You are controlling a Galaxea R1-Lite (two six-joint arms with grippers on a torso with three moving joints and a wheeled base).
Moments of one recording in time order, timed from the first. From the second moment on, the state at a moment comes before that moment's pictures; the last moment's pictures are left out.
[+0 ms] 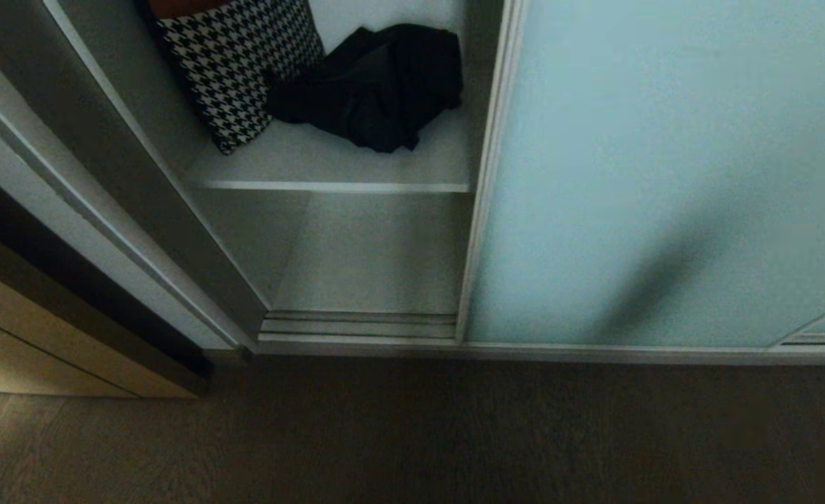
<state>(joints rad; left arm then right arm) -0.15 0.97 -0.88 -0.32 0.45 0.12 0.01 0.00 0.00 0.00 0.01 0.00</state>
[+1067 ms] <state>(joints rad) 0.04 0.15 -0.01 -0.17 0.06 0.09 0.01 0.00 0.00 0.00 0.01 0.00</state>
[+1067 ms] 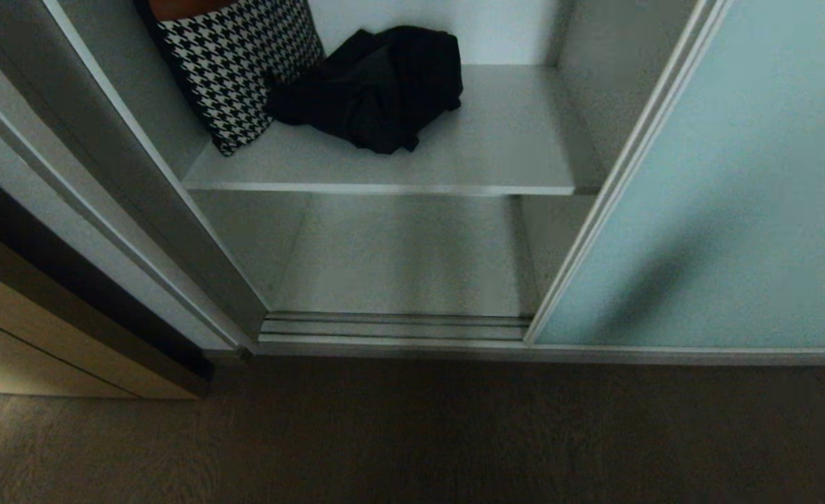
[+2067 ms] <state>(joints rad) 0.03 0.00 0.00 0.01 -0.04 0.13 0.01 0.00 0.00 0.00 0.01 0.00</state>
